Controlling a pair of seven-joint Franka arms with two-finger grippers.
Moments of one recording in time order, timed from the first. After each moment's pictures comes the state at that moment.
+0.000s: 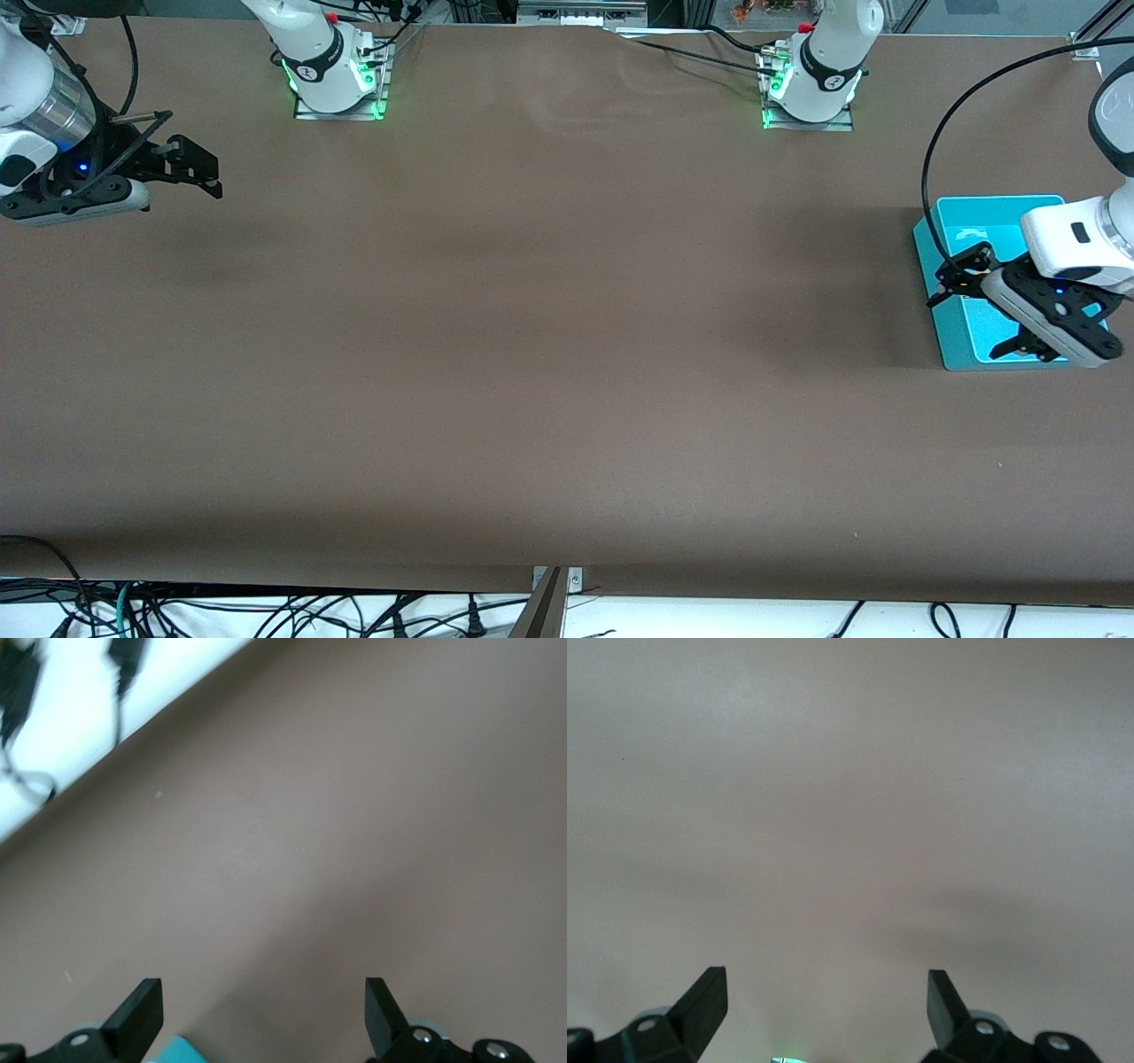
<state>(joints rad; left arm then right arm) 0.13 0.19 -0.13 -1.57 -0.12 1.86 0.60 -0.24 -0.11 0.30 -1.82 0.05 1.65 -0.15</state>
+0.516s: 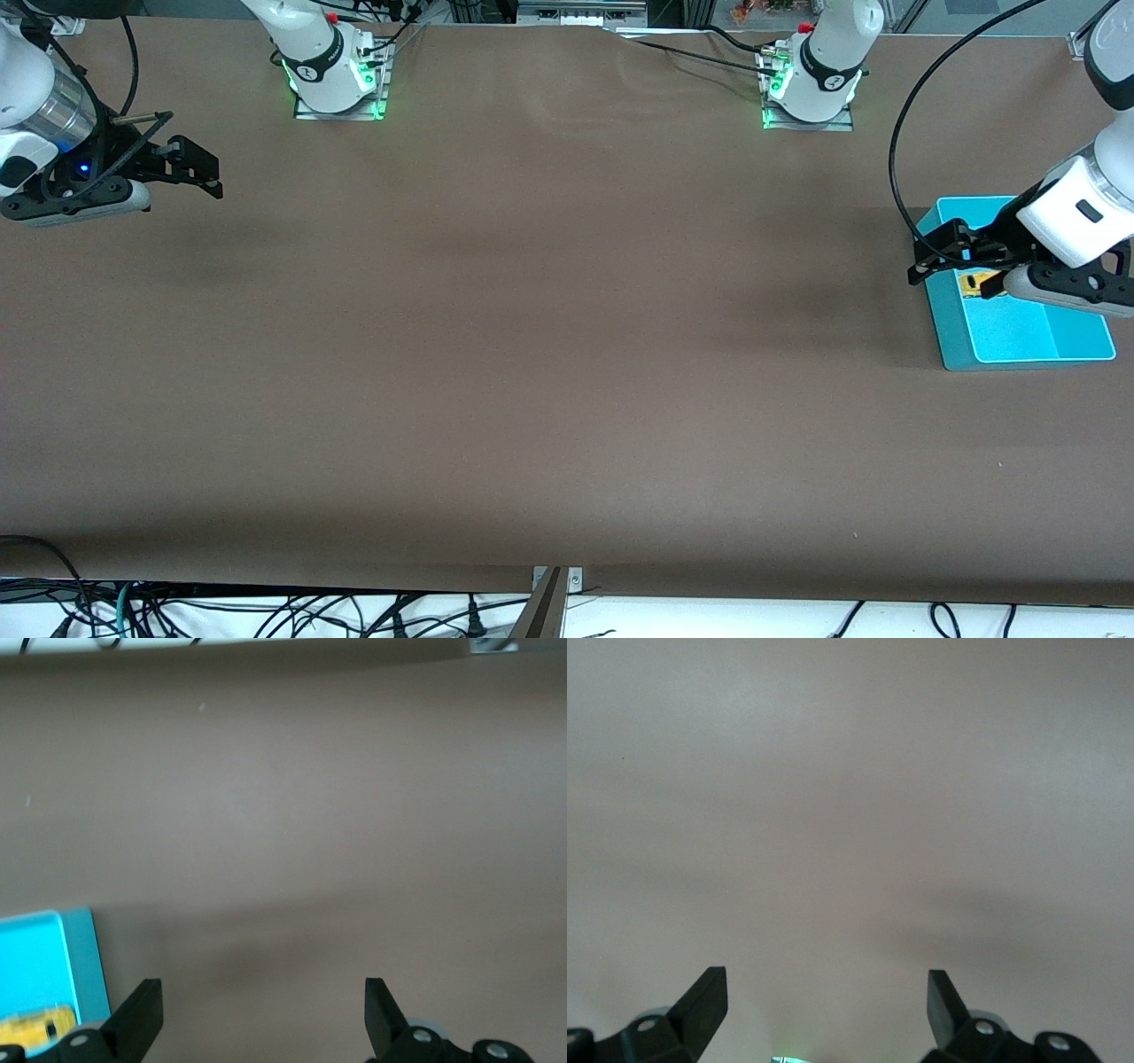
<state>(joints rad) 0.04 0.11 -0.08 -1.57 -0.12 1.73 0.02 -0.24 -0.11 0.30 -1.82 0.05 1.65 -0.15</state>
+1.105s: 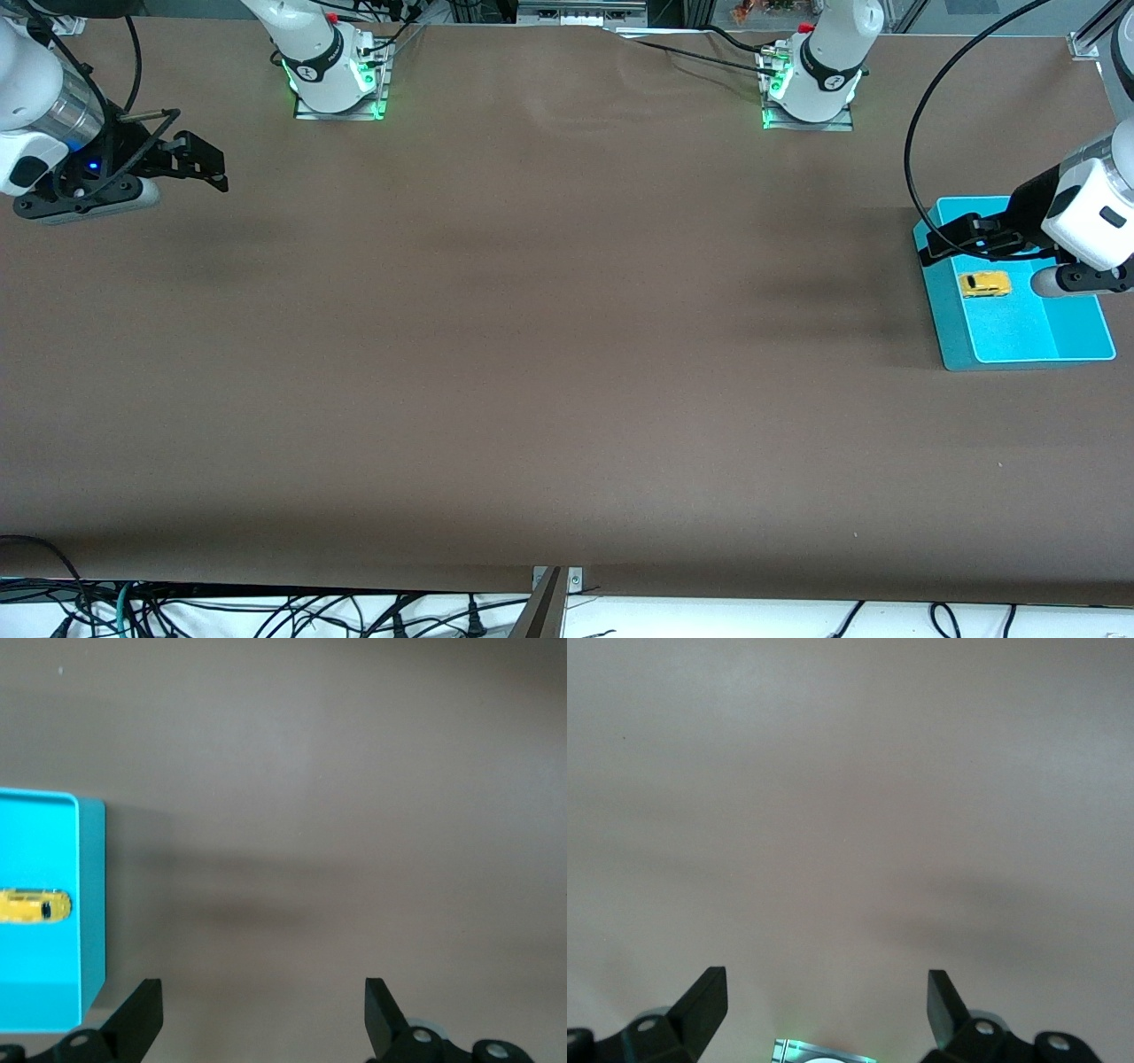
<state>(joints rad) 0.03 0.10 -0.04 -1.57 -0.12 1.58 -0.15 -0.24 -0.11 0.31 -1.82 0.05 1.61 -0.15</state>
